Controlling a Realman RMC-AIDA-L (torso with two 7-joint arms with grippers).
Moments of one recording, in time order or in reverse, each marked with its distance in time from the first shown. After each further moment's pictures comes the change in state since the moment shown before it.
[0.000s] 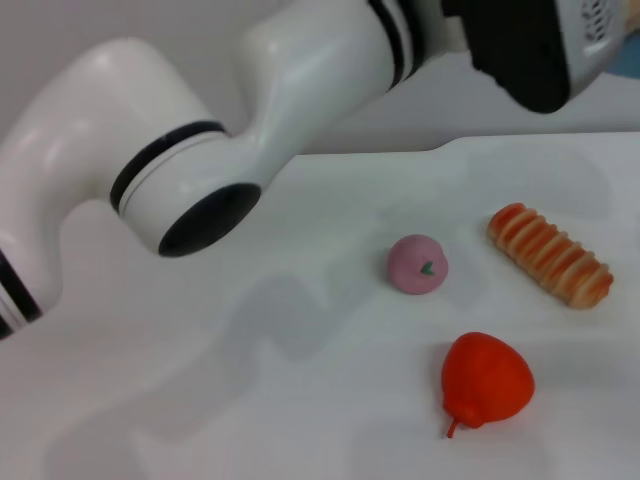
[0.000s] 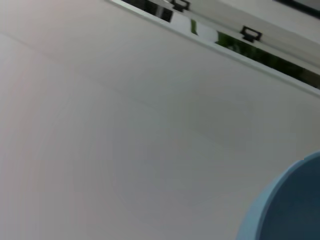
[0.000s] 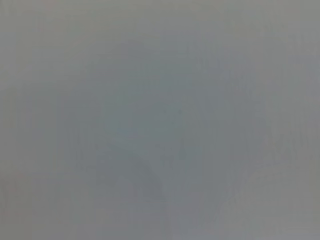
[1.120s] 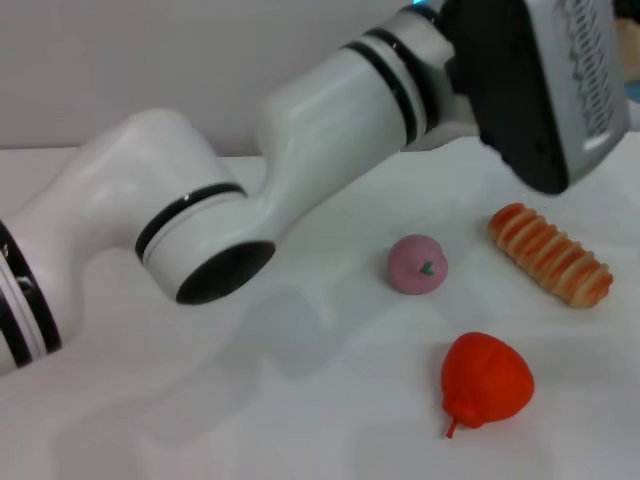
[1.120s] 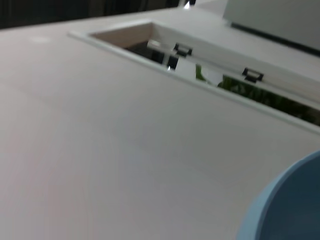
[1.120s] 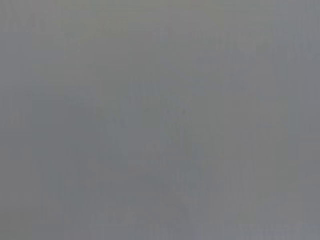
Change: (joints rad) left arm -0.017 -0.001 0.129 0.112 -0.132 0.221 0.107; right arm 0.018 0.000 0.007 0.016 0.001 0.000 -0.005
